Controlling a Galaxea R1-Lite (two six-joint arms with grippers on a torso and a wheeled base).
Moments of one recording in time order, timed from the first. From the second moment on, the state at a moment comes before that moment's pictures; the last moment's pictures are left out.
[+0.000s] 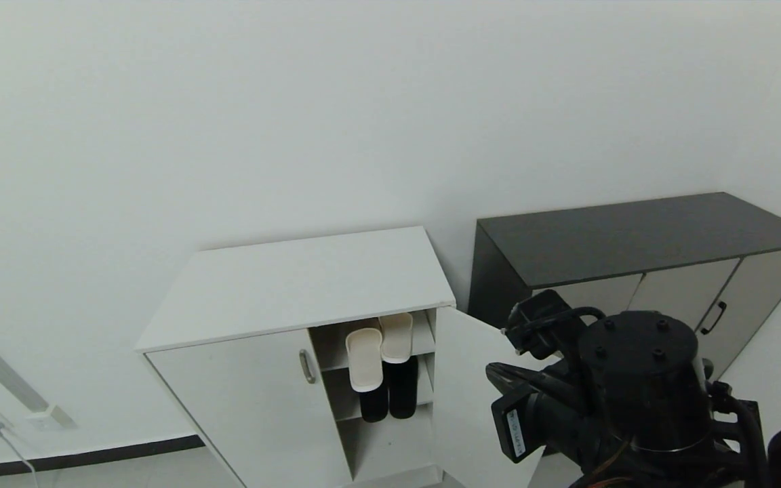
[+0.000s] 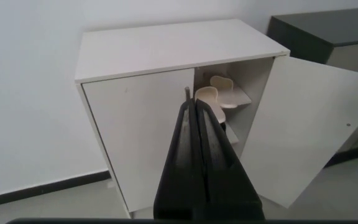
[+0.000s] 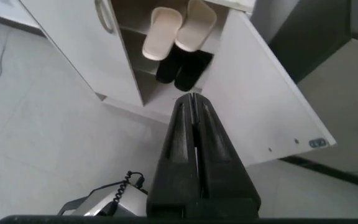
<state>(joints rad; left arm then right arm) 0.00 0.00 0.00 0.00 -0.03 0.00 0.98 1.66 -0.70 -0.56 -0.43 0.13</state>
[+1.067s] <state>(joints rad) 0.00 0.00 0.00 0.00 -0.03 0.00 0.83 1.77 -0.72 -0.66 -0.43 0.11</state>
